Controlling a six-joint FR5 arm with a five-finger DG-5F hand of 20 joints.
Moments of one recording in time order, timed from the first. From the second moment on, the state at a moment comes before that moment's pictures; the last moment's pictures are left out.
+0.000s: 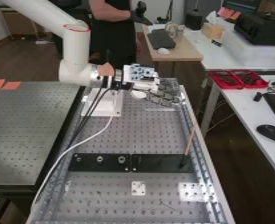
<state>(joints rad) 1.77 -2.07 -1.72 -2.71 -1.47 -0.33</state>
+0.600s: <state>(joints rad) 1.72 -1.84 -1.85 -2.65 -1.37 -0.35</state>
